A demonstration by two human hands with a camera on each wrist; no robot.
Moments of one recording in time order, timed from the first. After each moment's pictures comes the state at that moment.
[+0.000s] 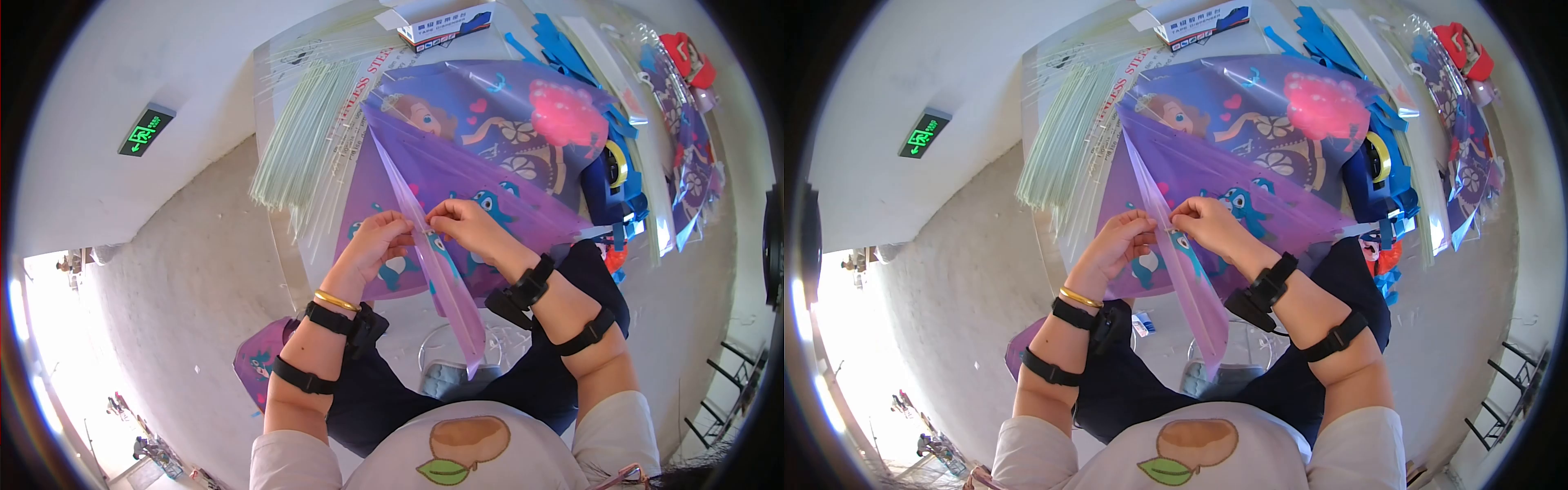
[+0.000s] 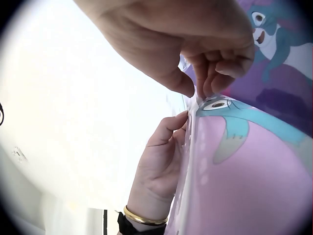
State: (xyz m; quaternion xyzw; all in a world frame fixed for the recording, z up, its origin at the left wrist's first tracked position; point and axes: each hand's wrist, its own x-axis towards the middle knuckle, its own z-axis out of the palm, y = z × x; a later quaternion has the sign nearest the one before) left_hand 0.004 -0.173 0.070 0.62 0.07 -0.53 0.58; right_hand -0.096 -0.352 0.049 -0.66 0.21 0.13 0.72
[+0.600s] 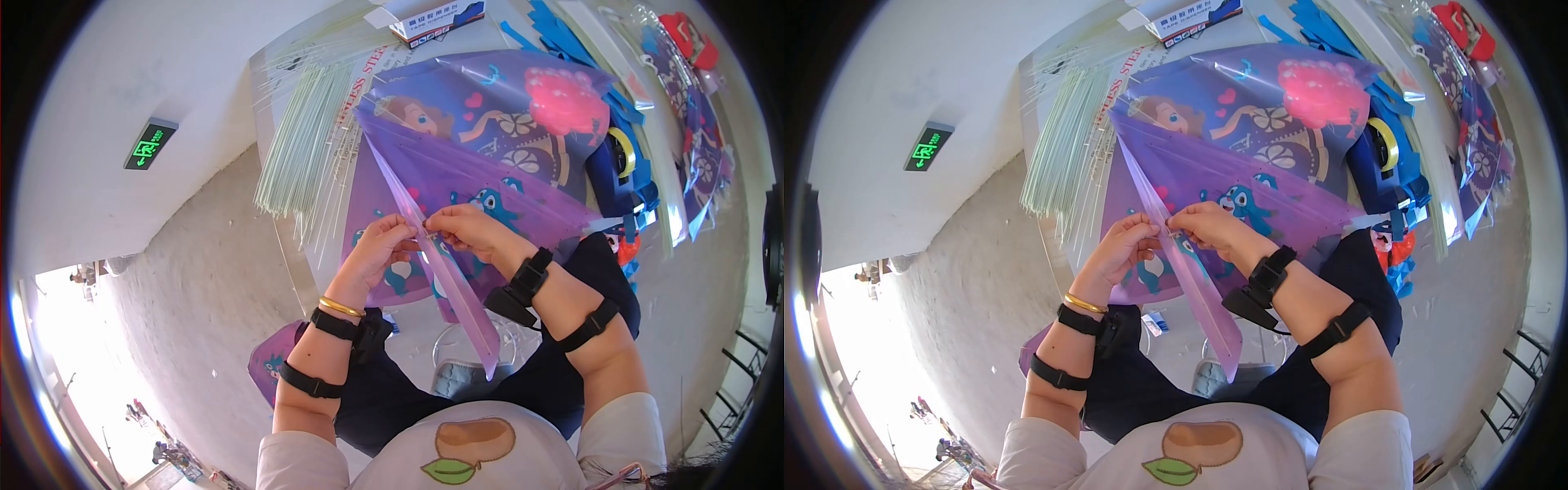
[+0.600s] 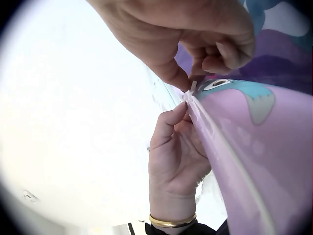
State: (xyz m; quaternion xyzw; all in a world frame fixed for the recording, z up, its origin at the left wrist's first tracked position) left_hand 0.000 -0.174 0.060 0.62 0.04 -0.54 0.56; right_hand -0.092 -0.355 0.035 -0.49 0.31 0.24 0.78
